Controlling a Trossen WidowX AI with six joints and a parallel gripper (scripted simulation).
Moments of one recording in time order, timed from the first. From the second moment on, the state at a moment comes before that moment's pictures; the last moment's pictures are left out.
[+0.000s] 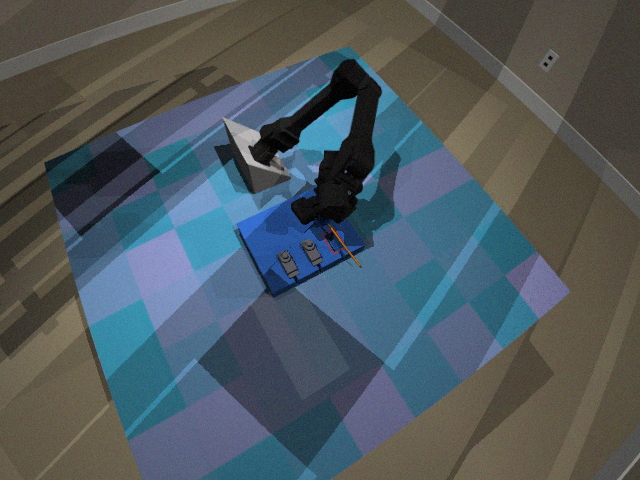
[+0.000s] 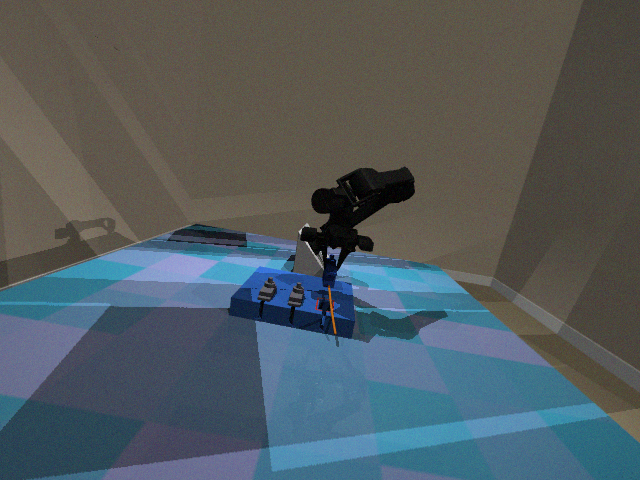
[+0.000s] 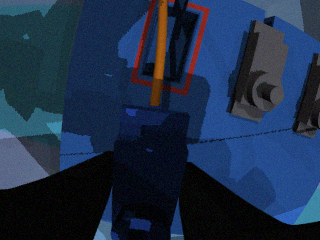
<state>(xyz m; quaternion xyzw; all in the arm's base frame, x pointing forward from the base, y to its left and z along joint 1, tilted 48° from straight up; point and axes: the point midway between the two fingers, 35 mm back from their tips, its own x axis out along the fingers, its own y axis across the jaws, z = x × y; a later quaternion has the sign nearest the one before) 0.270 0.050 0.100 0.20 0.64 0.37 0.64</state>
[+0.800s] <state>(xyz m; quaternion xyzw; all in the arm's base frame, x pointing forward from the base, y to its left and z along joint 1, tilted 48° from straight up) 0.341 0.060 0.103 0.23 0.65 0.34 0.64</state>
